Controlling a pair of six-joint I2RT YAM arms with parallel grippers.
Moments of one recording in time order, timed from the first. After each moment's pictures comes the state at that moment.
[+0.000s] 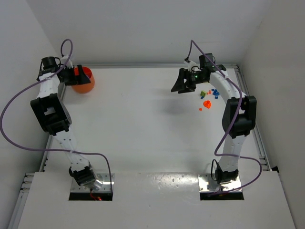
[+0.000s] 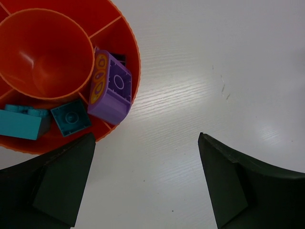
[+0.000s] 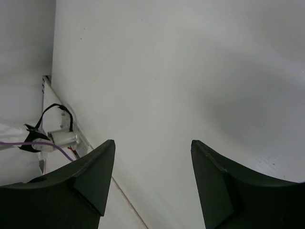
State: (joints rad) left arm 0.42 2.13 1.88 -0.62 0.69 0.23; right arm 0.13 2.01 1.70 -0.72 -0.81 0.11
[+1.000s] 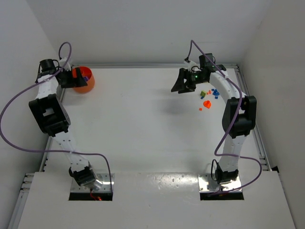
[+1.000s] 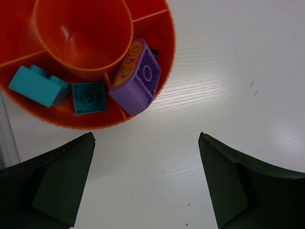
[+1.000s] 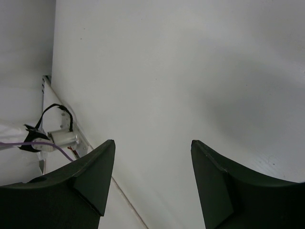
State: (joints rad) left arm 0.43 2.12 1.84 -0.61 0.61 0.25; right arm 0.13 2.01 1.70 -0.72 -0.81 0.11
